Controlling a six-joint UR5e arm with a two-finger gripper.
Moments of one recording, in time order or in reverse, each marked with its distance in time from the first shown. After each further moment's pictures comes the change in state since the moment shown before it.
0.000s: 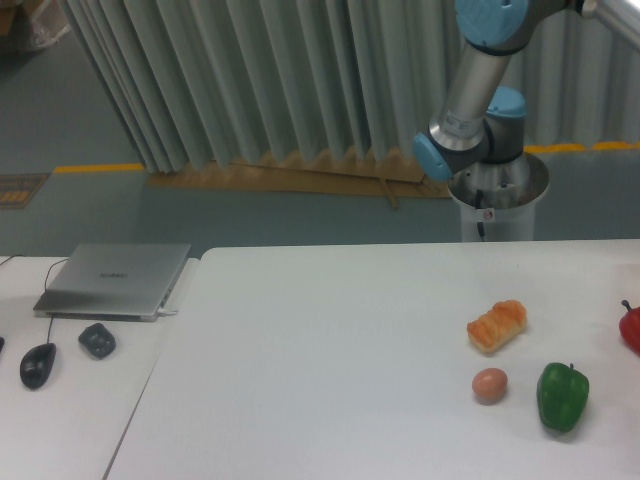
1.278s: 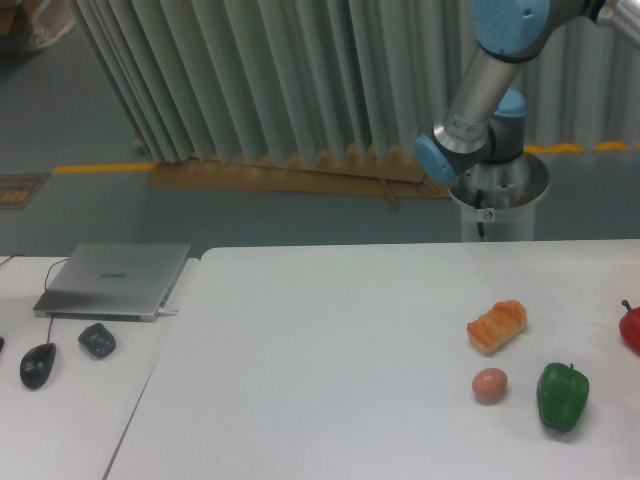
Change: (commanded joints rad) arm 0.006 -0.020 -0.006 0.009 0.005 -0.061
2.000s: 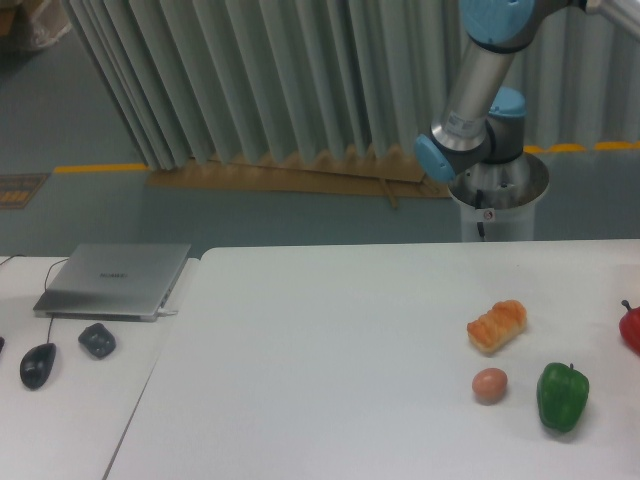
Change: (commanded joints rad) arm -0.015 0.135 0.006 -0.210 -0.133 -0.175
